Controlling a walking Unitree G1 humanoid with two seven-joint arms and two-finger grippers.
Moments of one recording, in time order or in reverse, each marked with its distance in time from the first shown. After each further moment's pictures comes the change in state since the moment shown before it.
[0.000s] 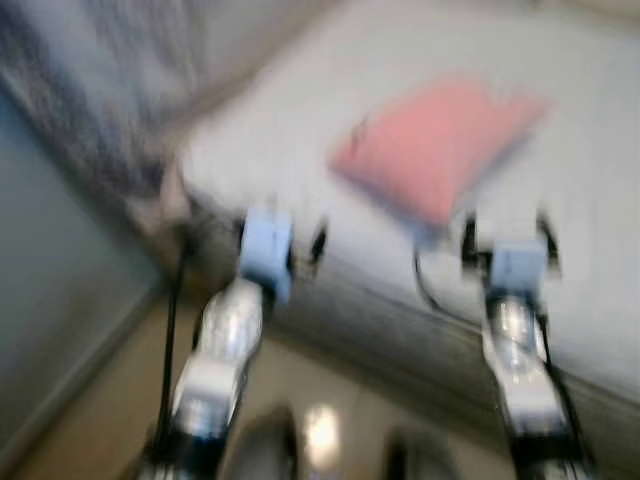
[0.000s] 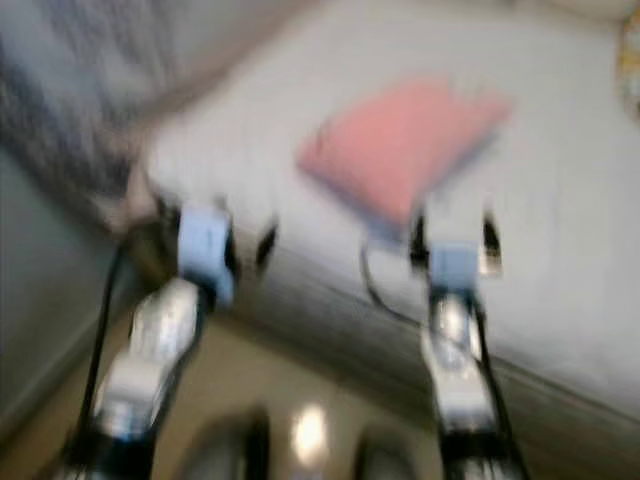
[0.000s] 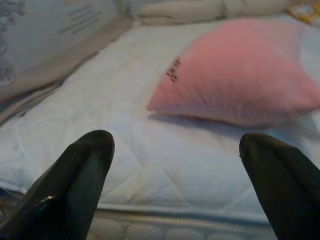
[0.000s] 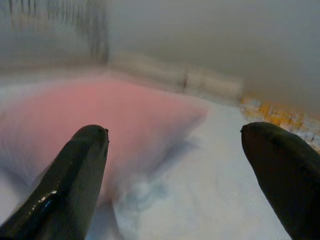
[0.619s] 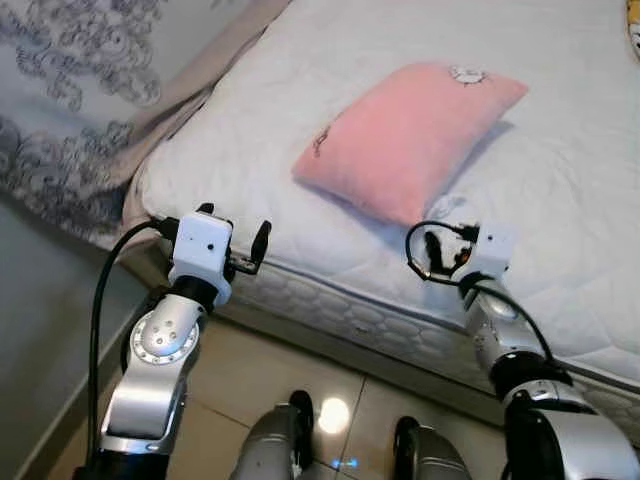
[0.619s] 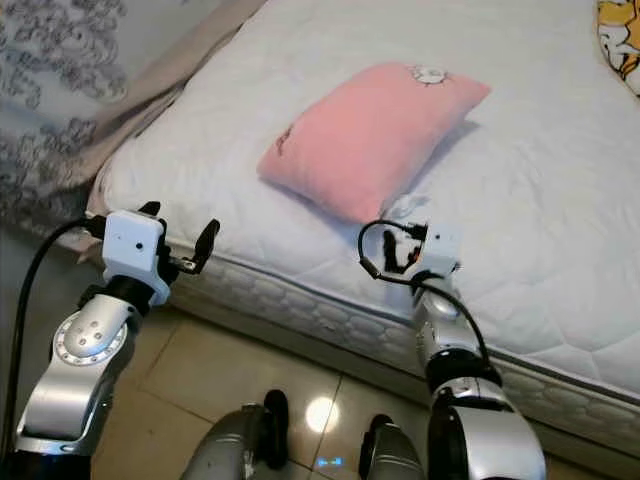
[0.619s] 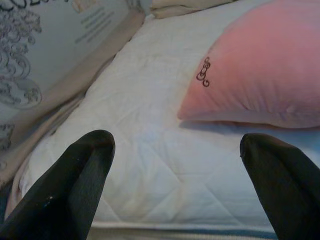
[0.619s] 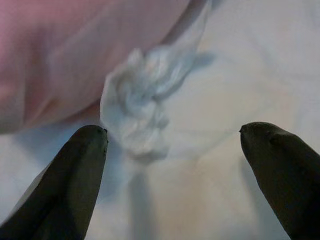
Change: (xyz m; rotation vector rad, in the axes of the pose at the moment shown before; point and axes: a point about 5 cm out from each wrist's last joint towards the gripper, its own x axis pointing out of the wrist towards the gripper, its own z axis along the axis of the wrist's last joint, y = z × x) left arm -0.041 0.053 0.011 0.101 0.001 0.137; right arm 0.038 0.022 -0.065 0.319 0.538 0.195
